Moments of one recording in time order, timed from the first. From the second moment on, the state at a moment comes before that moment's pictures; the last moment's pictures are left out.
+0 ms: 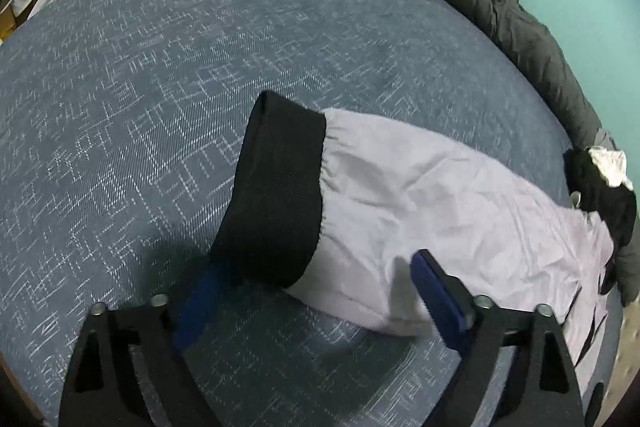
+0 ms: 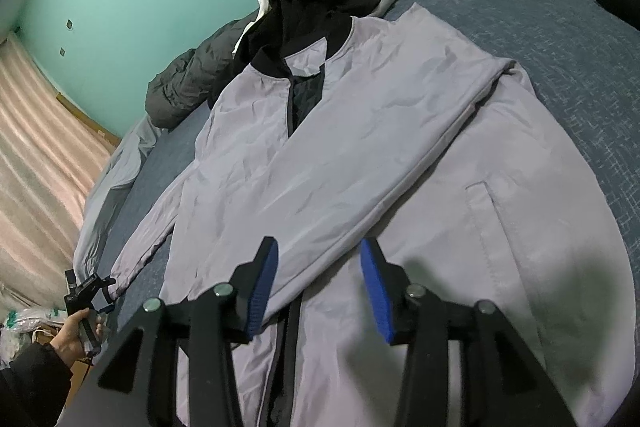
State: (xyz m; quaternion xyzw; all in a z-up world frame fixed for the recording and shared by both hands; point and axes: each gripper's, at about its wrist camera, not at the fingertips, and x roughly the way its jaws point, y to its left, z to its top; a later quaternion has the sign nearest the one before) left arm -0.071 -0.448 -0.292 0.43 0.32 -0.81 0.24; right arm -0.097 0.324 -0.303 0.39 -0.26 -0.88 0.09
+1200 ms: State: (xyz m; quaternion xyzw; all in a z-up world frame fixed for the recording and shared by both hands) left arm -0.146 -0.123 -0.045 0.32 0.15 -0.93 -0.12; right arm -0.073 0.360 -0.291 0.38 -0.27 -0.88 0.07
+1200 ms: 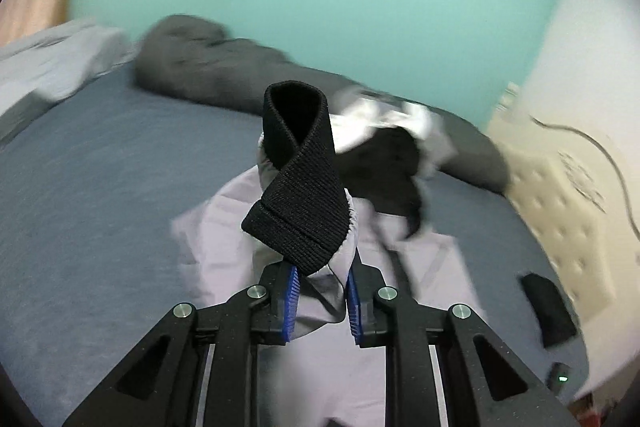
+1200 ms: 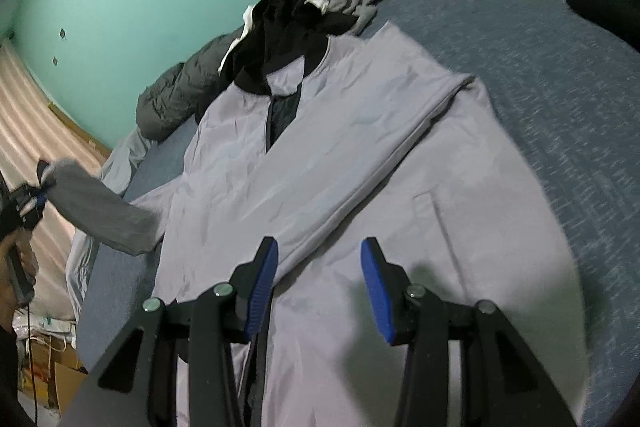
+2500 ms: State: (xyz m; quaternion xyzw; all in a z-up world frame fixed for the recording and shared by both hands) left arm -0.114 0.035 -0.254 0.54 0.04 -0.83 -0.16; right arm -0.087 0.385 -0.323 0.43 -0.32 -0.84 0.06
